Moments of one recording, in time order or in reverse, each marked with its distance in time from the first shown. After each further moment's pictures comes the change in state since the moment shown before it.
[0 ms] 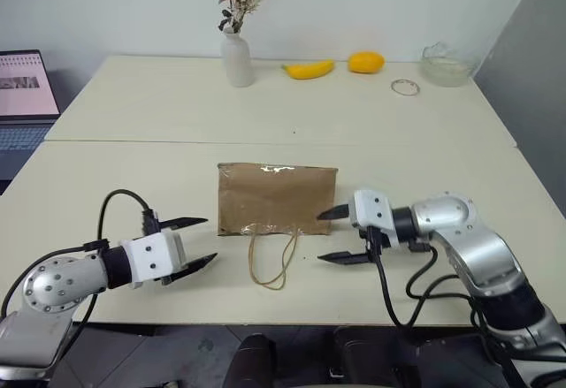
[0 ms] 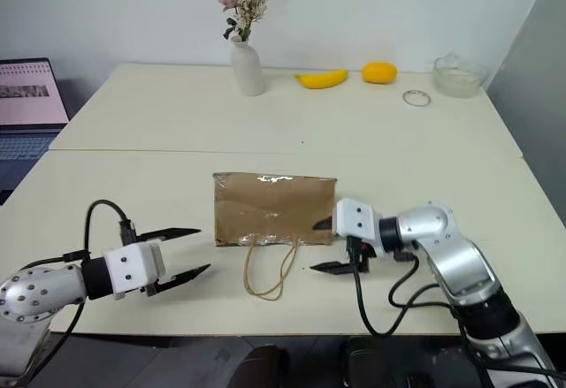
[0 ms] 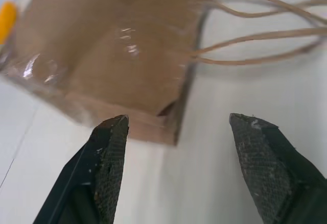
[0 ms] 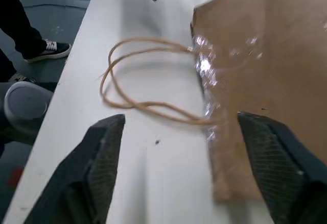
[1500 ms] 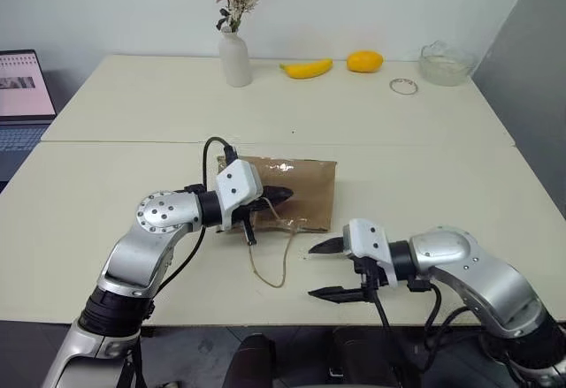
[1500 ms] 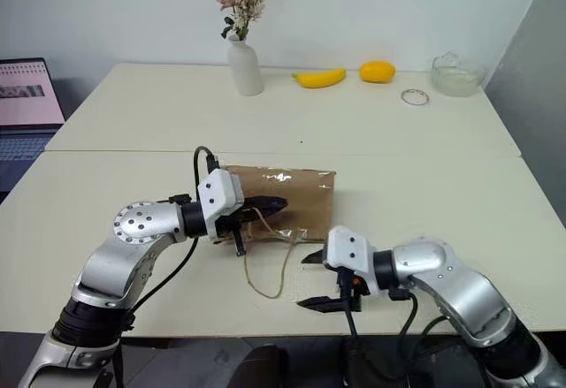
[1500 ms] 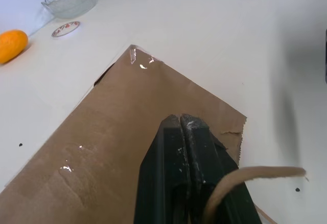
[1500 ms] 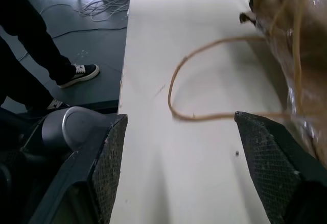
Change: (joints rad) left arm -0.538 -0.272 -0.280 -0.043 -0.165 0.583 0.077; right arm -0.015 -0.022 0.130 -0.178 0.208 0.168 -0.208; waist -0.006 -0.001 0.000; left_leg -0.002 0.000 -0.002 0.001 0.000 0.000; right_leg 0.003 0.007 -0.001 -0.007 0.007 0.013
